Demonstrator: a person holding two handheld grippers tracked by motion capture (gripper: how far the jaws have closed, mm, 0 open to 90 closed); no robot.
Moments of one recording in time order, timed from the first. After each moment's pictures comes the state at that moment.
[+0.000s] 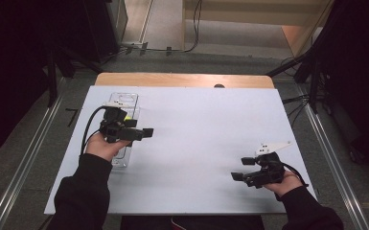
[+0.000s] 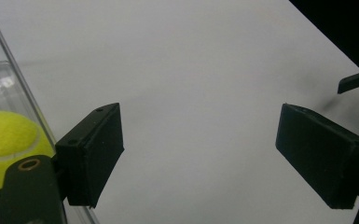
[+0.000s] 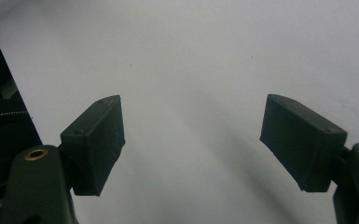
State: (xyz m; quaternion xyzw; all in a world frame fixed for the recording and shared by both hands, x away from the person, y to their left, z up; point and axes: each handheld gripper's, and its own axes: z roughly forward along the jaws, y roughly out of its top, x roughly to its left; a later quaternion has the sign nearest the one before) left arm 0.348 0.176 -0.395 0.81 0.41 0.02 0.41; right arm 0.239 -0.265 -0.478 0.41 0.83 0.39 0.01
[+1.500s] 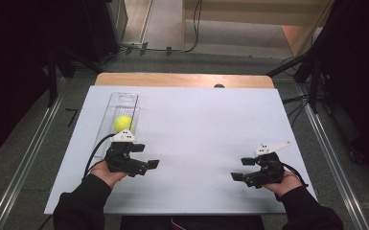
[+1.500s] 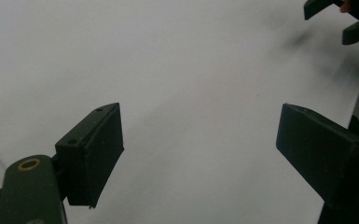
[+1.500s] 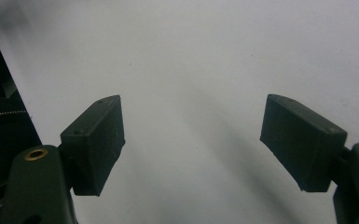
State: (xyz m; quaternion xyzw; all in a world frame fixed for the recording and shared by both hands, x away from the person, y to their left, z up) left arm 0.287 0.169 -0.436 0.85 0.33 0.01 0.41; right arm 0.239 -0.264 -0.479 0.41 0.83 0.39 0.01
